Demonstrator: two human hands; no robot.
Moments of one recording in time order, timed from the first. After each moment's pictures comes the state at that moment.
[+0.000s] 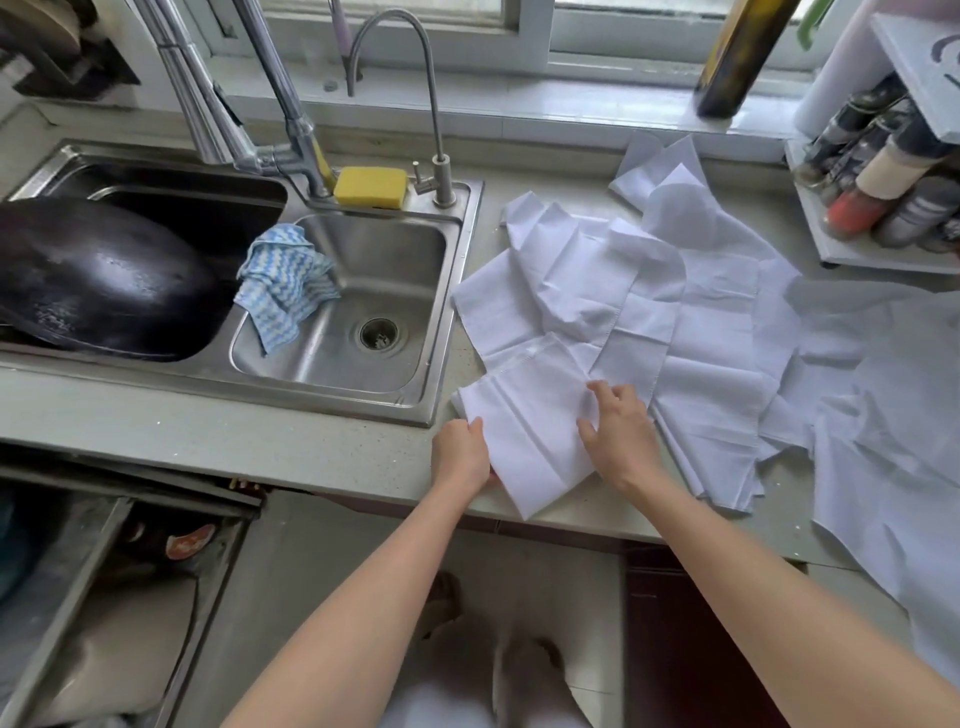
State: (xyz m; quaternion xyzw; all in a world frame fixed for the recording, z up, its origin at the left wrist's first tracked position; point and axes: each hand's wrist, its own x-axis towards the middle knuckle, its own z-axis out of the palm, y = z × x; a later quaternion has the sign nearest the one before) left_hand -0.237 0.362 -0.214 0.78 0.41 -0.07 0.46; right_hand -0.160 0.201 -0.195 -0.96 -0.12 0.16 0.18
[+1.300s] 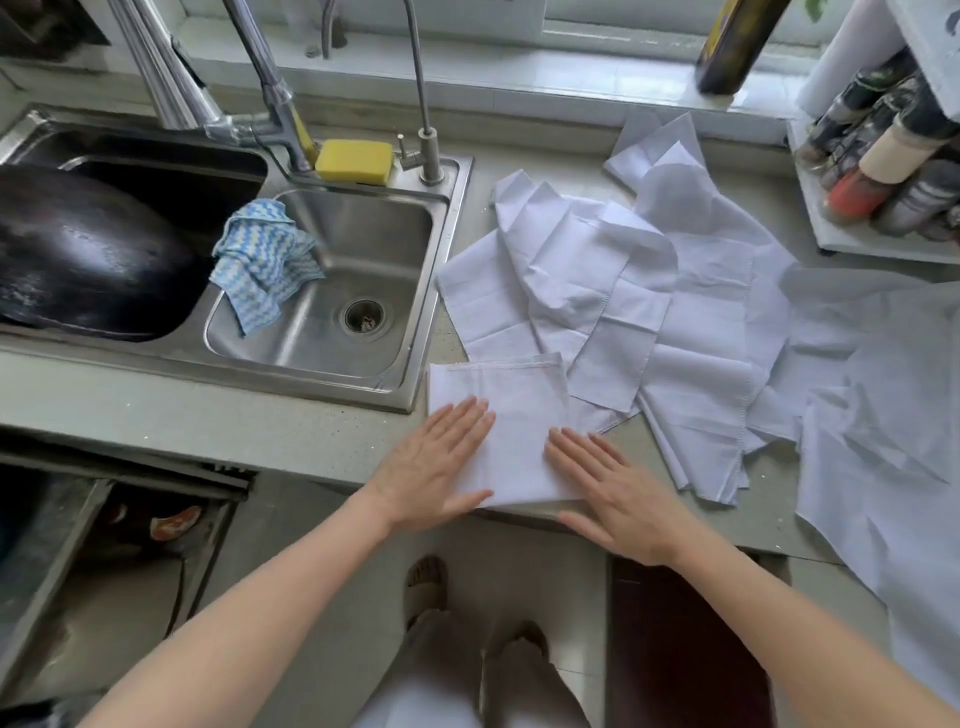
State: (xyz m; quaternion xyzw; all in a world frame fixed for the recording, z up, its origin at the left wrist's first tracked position) left_hand -0.280 0.394 -0.234 0.99 -0.13 -0.05 0.06; right_hand -0.188 0.125 -0.235 -0.85 -0.52 0.10 0.03
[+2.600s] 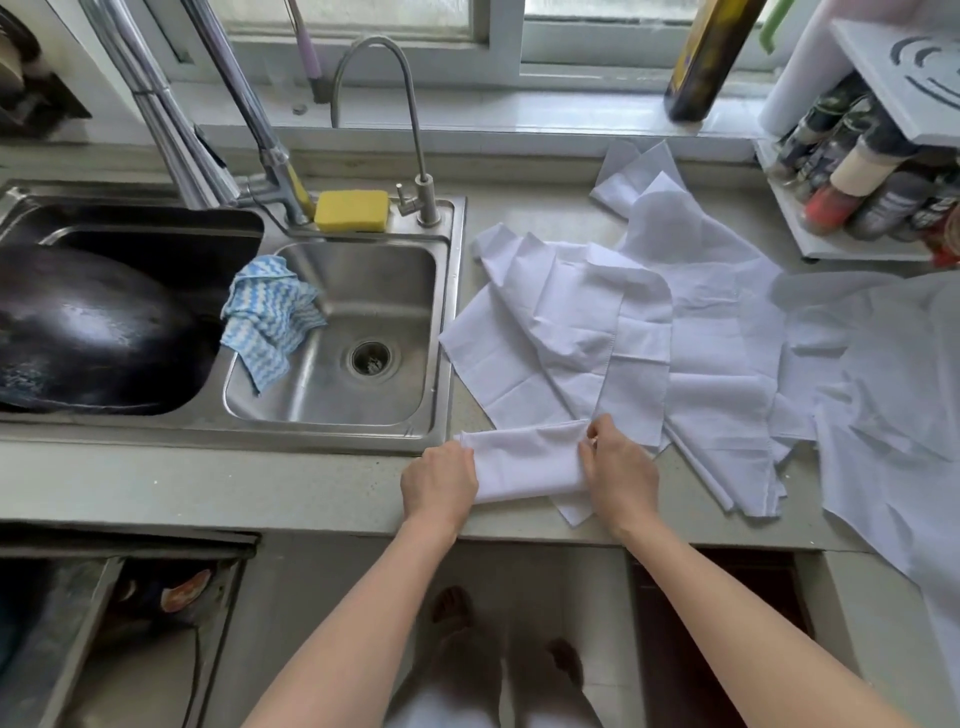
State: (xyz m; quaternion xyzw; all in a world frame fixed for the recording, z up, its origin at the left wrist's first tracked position) left_hand -0.252 0.412 -0.231 0.96 0.23 -0.12 0.12; right_hand -0.191 0.224 -0.213 -0.98 -0.06 0.07 0.18
